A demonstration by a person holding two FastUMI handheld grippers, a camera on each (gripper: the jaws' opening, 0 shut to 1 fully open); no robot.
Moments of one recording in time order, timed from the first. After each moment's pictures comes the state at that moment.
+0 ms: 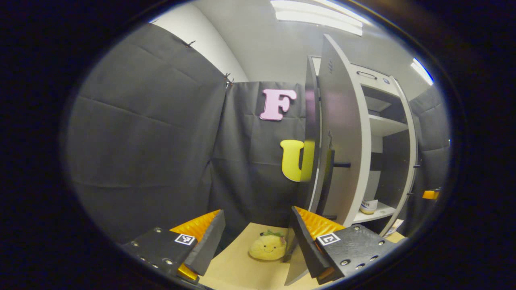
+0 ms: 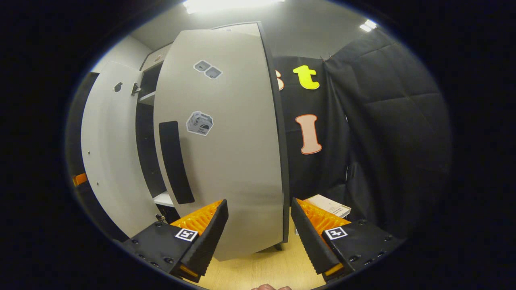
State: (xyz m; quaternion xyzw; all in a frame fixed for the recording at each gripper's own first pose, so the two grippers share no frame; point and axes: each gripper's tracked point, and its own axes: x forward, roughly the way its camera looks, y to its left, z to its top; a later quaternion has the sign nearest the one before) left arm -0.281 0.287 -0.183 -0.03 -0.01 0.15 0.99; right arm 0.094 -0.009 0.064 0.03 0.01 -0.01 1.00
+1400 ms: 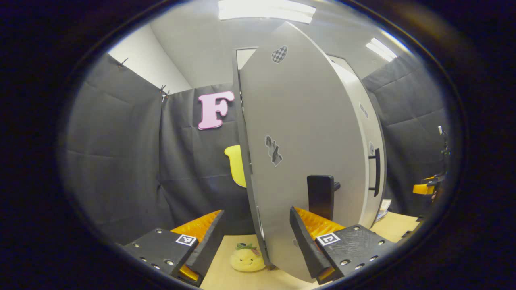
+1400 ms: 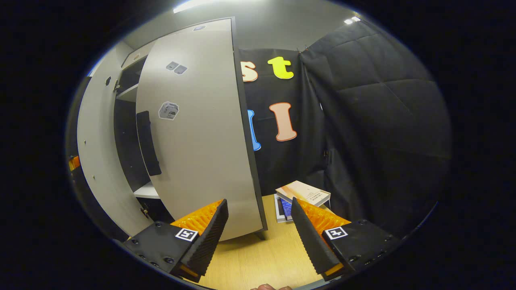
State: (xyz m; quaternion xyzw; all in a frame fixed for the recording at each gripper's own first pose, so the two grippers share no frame) left arm -0.176 0.146 -0.149 0.08 0.00 0.00 1.00; right arm 0.074 -0.065 0.023 0.06 0.04 -0.09 0.99
